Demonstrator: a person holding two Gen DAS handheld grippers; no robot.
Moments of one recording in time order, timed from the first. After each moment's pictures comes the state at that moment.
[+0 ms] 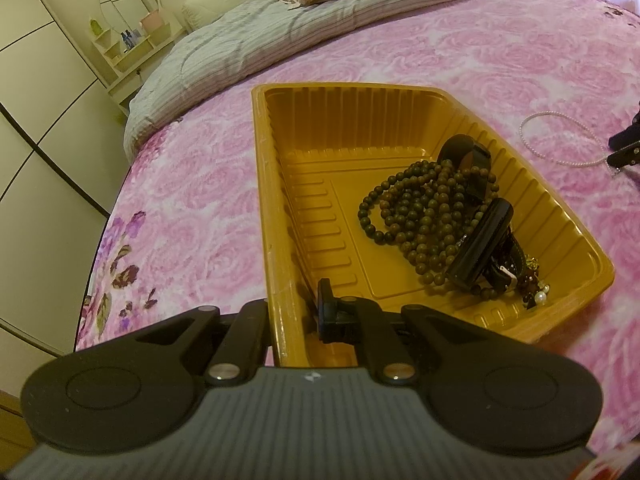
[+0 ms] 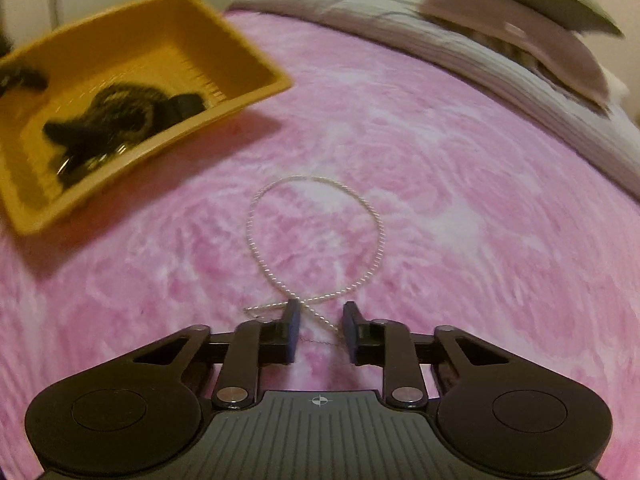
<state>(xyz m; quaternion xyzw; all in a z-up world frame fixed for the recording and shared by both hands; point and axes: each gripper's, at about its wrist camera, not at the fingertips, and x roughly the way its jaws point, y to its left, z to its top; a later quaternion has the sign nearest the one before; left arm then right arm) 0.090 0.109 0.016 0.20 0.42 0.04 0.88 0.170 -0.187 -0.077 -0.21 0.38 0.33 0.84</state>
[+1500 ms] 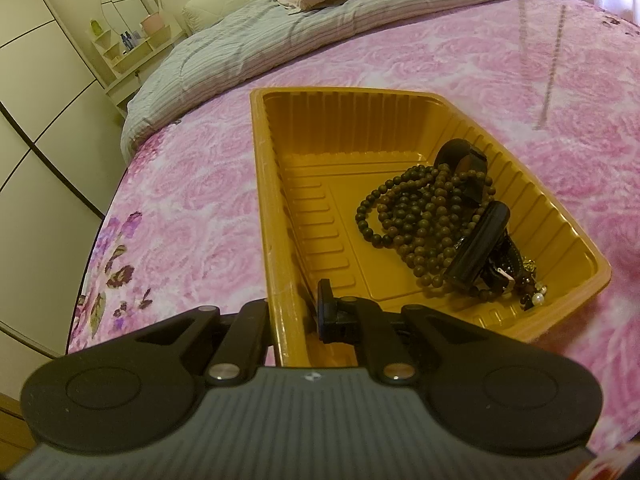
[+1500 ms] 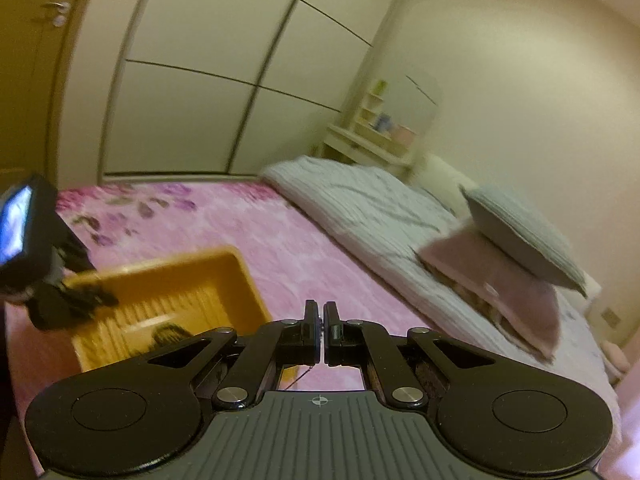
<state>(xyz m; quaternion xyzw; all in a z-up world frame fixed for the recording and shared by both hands) 0.090 0.106 0.014 0.20 0.42 0.03 0.89 0.117 -0.107 0.150 -0.25 0.13 0.39 0.88</state>
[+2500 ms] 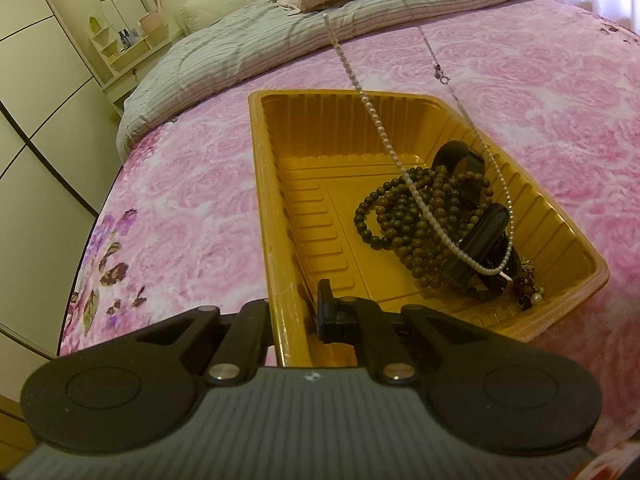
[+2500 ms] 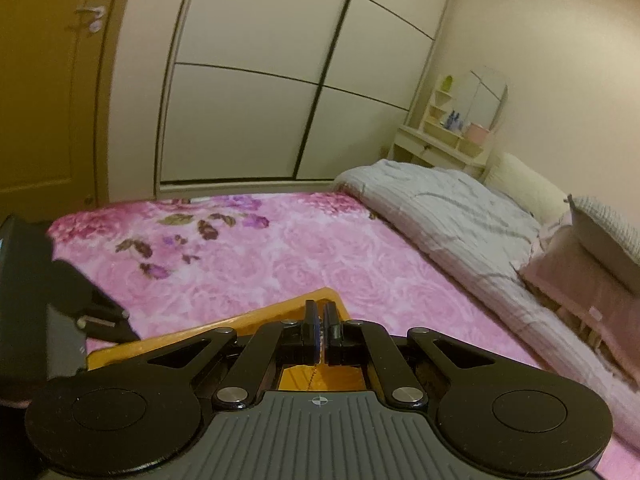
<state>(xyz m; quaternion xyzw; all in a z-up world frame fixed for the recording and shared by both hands) 0.086 0.111 0.013 0.18 0.42 0.02 0.89 0.161 0.017 0.105 -0.22 0.17 0.46 0.84</state>
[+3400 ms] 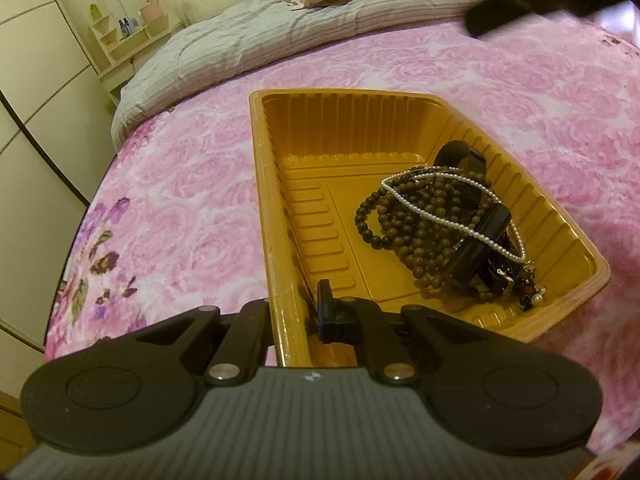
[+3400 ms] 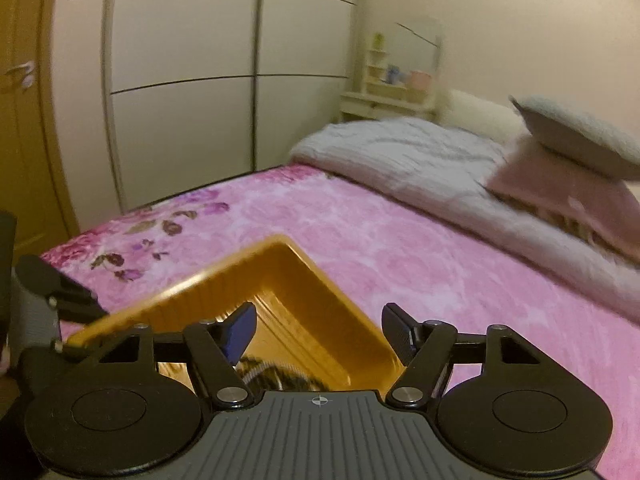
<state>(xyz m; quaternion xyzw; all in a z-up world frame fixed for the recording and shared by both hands) 0.088 0.126 0.008 0.15 0.42 0.02 0.89 0.166 -0.064 0.069 -0.10 0.24 0.39 0.88</state>
